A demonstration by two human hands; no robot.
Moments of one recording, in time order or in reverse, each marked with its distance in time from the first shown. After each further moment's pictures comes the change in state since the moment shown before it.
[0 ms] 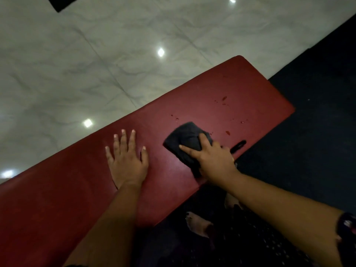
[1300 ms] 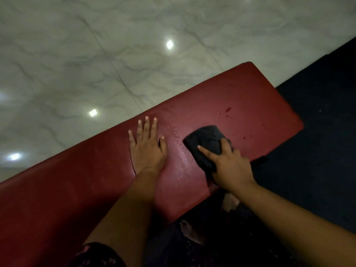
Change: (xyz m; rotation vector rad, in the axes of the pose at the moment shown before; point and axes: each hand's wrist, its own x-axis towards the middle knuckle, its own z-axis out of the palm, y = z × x) left_hand 0.053 0.081 0.014 0.014 -0.055 0.069; right_hand 0.014 0.058 -0.013 0.088 -0.160 0.147
